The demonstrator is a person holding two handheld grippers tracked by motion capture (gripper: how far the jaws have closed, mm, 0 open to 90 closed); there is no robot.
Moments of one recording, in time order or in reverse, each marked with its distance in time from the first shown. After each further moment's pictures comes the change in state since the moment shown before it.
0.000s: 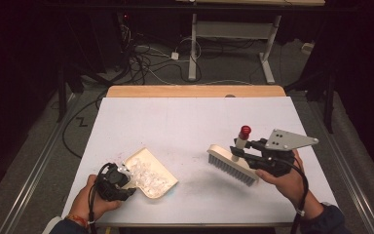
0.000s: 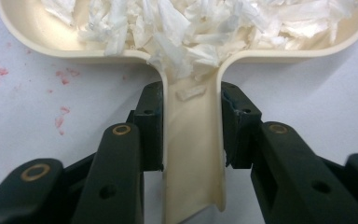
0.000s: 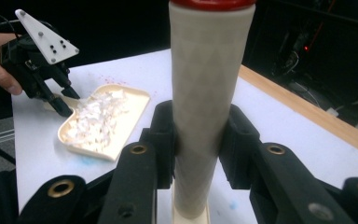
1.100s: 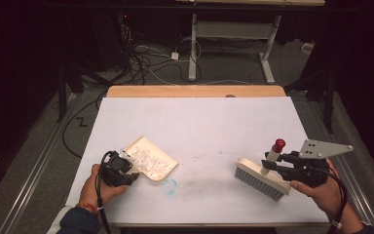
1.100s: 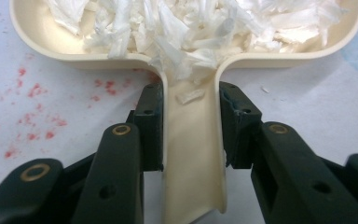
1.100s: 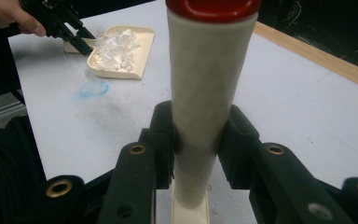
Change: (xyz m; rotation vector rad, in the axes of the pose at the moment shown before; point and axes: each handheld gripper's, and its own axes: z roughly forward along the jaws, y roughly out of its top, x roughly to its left) left arm 0.024 0.023 0.009 -0.094 0.057 -0.112; right arm -0.027 -0.041 -0.053 0.147 0.014 0.074
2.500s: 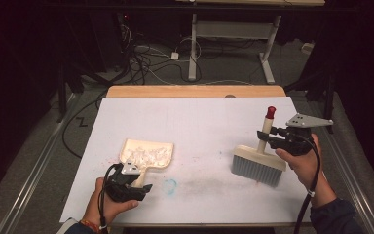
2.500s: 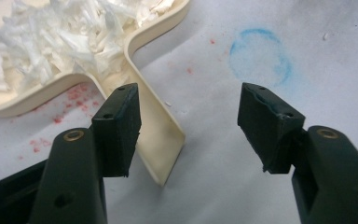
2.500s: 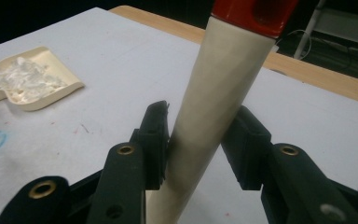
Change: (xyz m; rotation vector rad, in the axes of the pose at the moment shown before) left arm -0.051 -0.014 -0.016 -0.157 -0.066 0.049; right arm -0.059 0.015 0.049 -0.020 -0.228 0.155
